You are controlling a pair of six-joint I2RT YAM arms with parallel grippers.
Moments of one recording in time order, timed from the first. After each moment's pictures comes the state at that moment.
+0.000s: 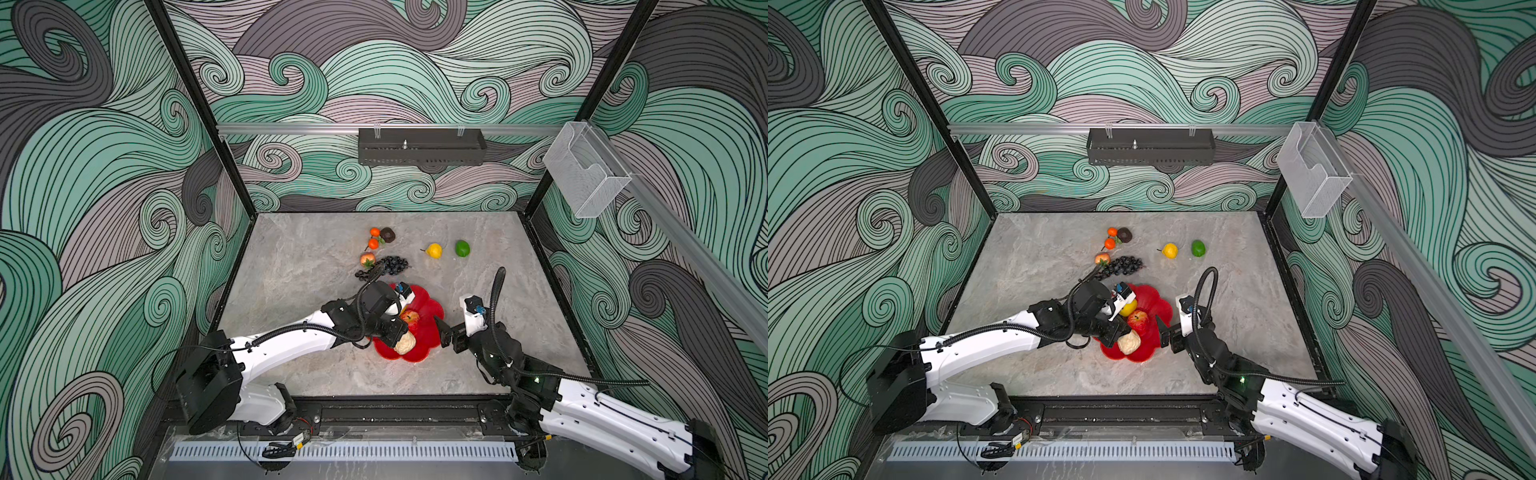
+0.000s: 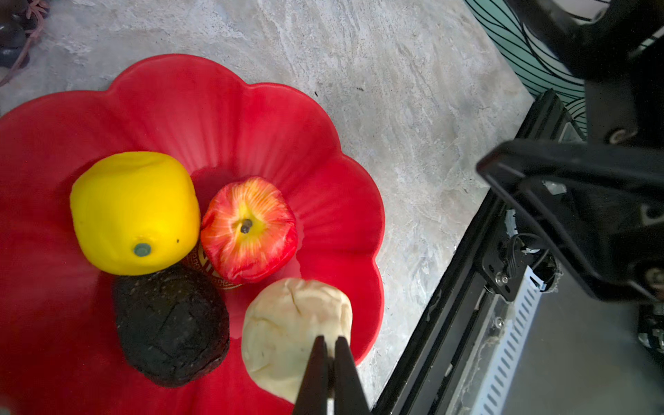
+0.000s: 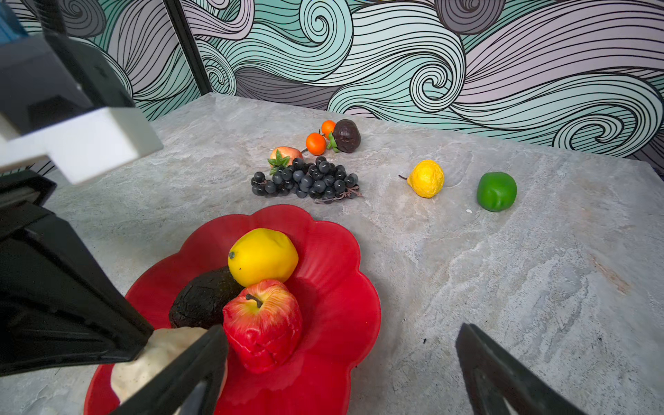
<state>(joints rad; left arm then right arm) -0.92 1.37 0.89 -0.37 0.21 -0.28 0.99 0.60 0.32 -0.07 0.53 0.20</state>
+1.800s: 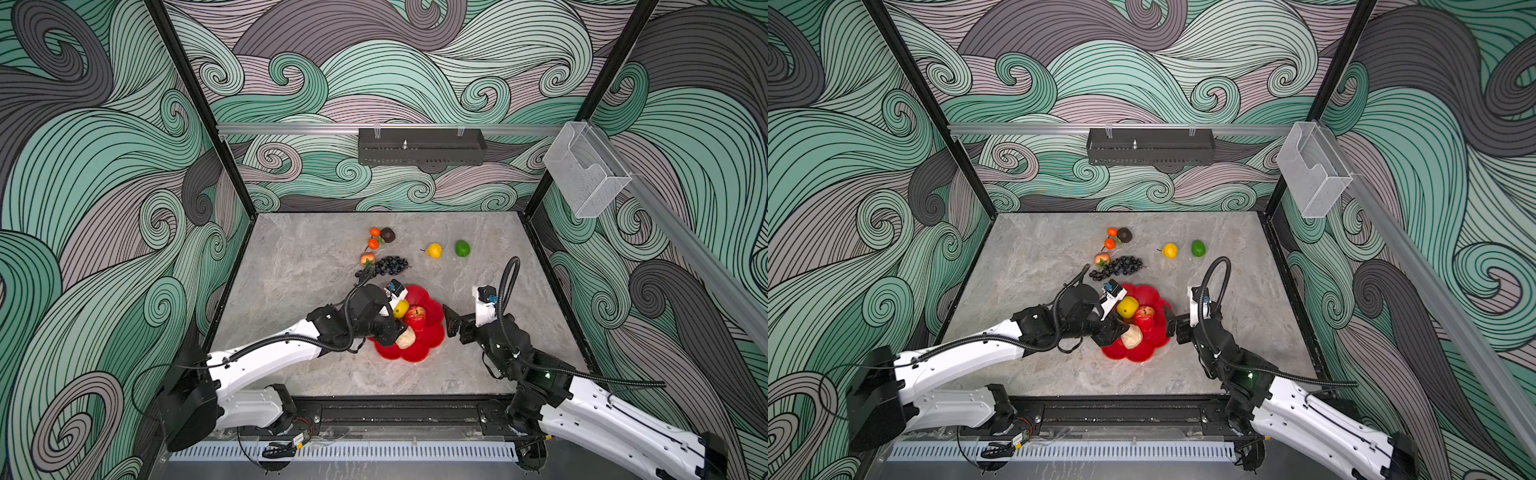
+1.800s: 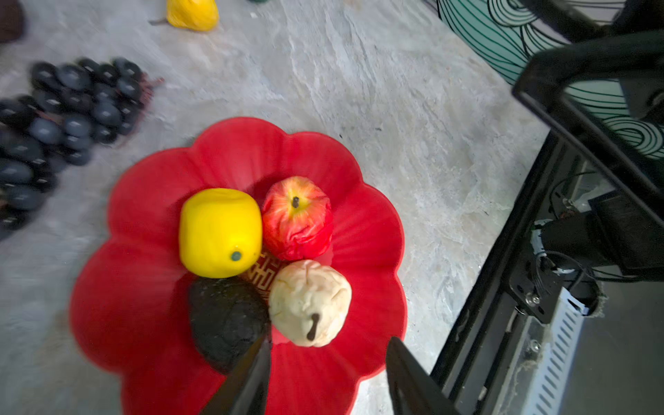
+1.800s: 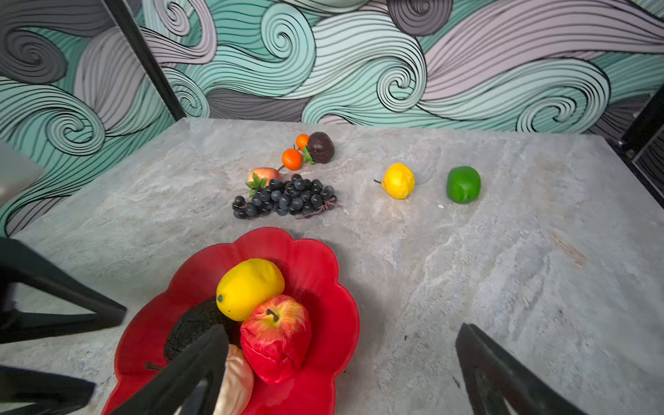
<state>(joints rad) -0.93 1.17 0.80 -0.33 0.04 -0.26 0.89 0.62 0.48 -0.27 0.54 0.31</state>
